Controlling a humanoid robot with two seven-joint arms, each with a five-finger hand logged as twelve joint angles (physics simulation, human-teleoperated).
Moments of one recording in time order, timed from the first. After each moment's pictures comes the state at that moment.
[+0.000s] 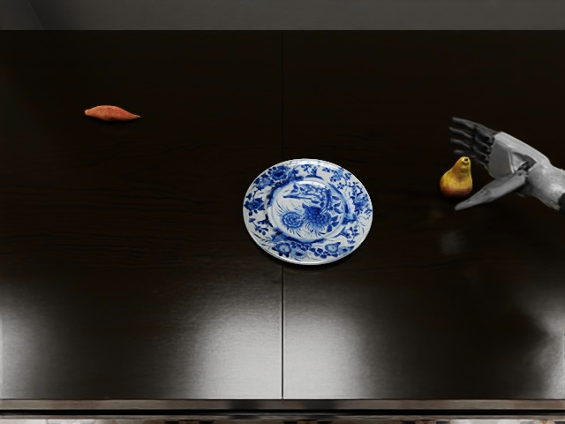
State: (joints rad) left arm -0.02 0.00 0.34 -0.17 0.16 0.12 0.18; right arm 0.82 -0.53 0.31 0.43 -0.52 0.61 0.61
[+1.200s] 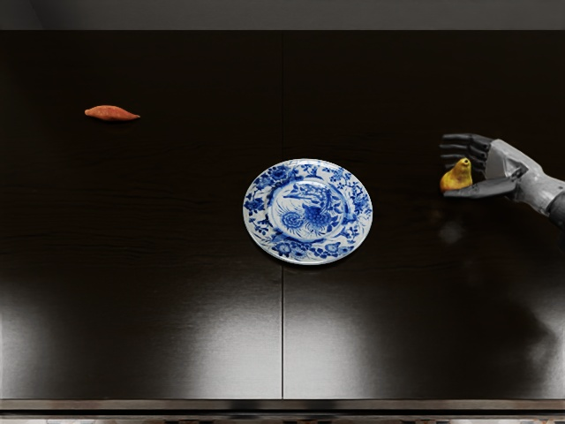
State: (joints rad) left arm -0.02 0.00 0.34 -0.17 0.16 0.12 0.18; right arm 0.80 -0.48 0.28 0.38 -0.47 0.55 0.61
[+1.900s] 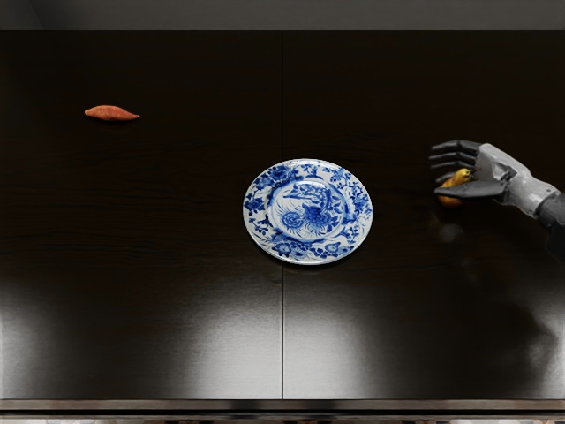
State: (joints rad) left arm -0.02 0.00 0.34 -0.17 0.16 0.12 0.18; right arm 0.80 -0.45 0.25 0.37 -0.46 0.55 0.61
